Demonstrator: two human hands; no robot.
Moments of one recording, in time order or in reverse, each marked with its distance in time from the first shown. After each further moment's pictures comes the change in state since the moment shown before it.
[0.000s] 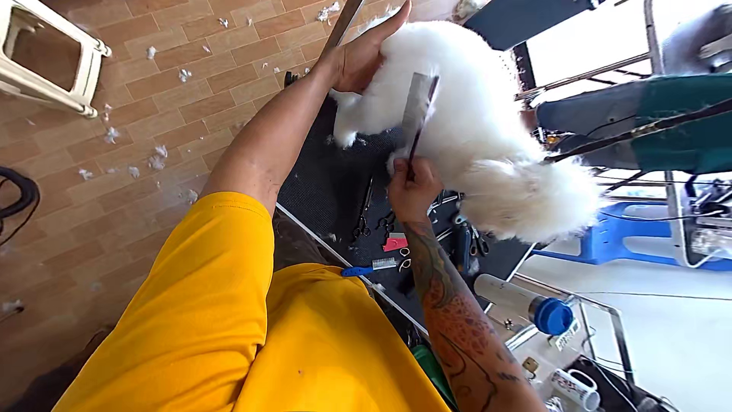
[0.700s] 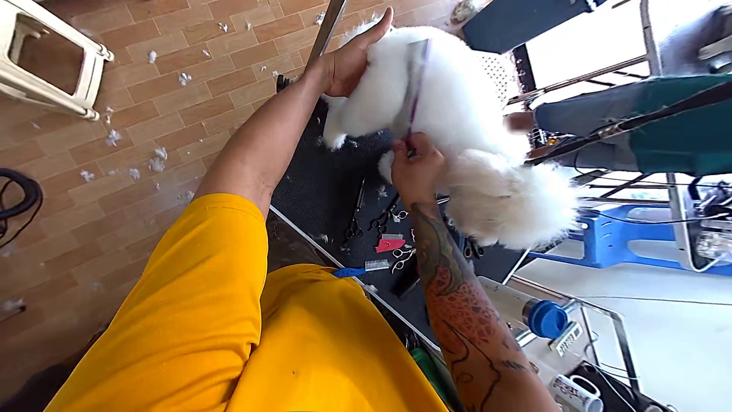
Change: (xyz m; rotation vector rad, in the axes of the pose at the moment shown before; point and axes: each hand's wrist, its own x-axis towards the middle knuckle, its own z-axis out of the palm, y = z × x) left_hand 0.001 -0.001 0.014 0.013 0.048 0.050; right_hand 0.035 -0.002 -0.030 -0.009 -0.158 0.190
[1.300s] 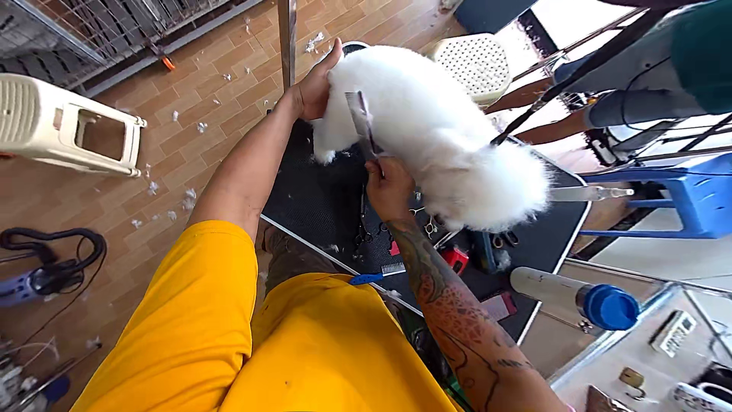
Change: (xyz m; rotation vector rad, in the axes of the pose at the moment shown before) left_hand -0.006 0.013 0.018 0.035 0.104 -0.082; right_hand -0.025 0.006 0.035 0.106 0.113 -0.059
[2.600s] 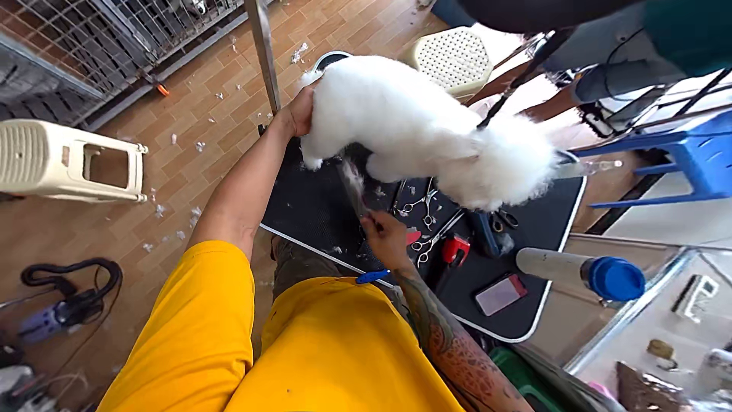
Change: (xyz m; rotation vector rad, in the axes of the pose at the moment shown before) left_hand 0.001 -0.016 0.007 0.091 0.346 -0.035; right_hand -0.116 0.019 -0.007 0.284 -0.178 0.265
